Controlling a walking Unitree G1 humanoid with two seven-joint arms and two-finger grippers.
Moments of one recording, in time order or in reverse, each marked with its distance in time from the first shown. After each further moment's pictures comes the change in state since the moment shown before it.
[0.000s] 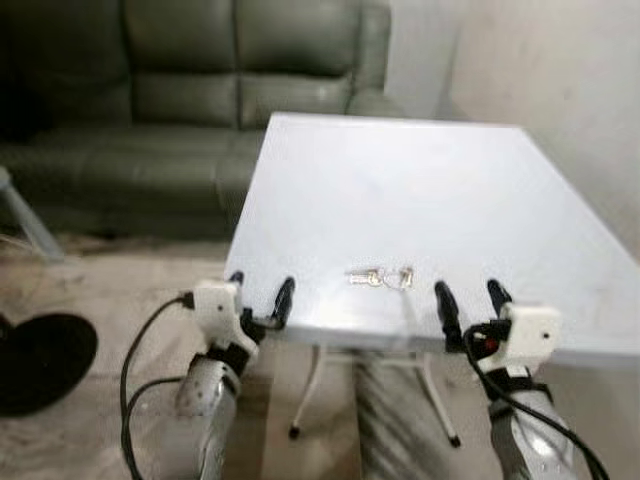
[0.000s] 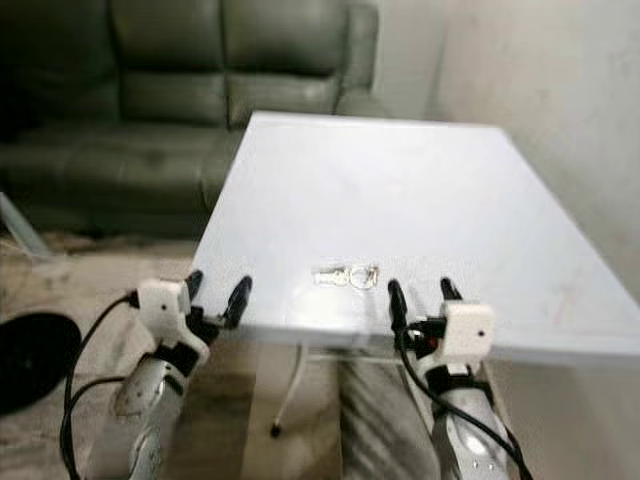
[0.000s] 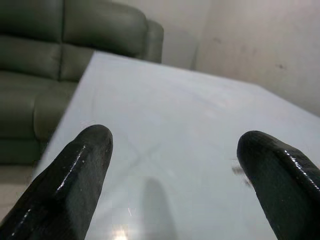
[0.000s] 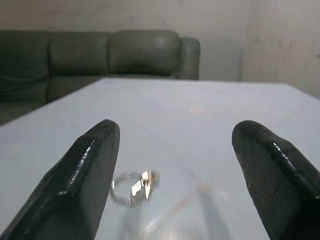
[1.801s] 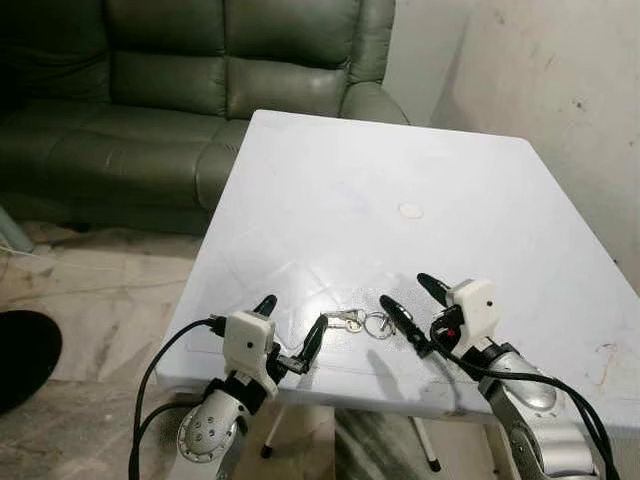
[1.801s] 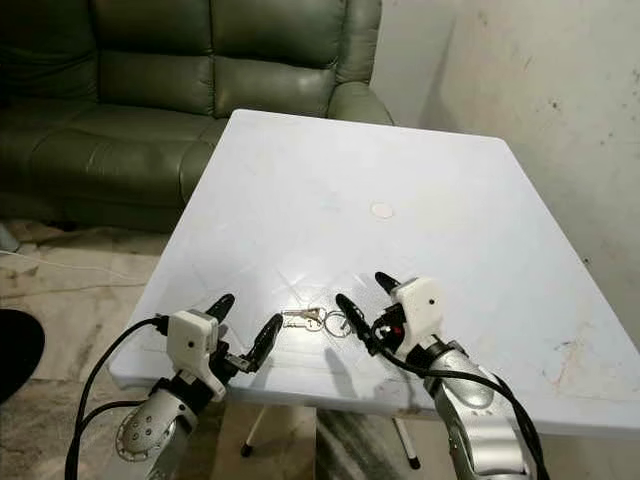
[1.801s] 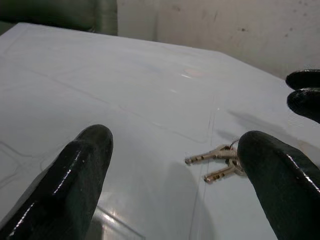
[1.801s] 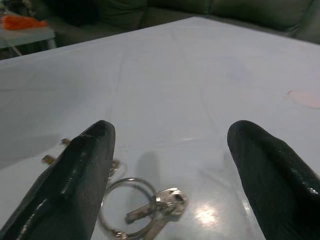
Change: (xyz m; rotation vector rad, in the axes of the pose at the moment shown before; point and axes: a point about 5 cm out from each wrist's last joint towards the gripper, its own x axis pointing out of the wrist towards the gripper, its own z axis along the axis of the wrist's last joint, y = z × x) left arm -0.030 -0.035 -0.020 0.080 0.063 -0.212; right arm 0.029 0.013 -0.013 -0.064 0.203 0.514
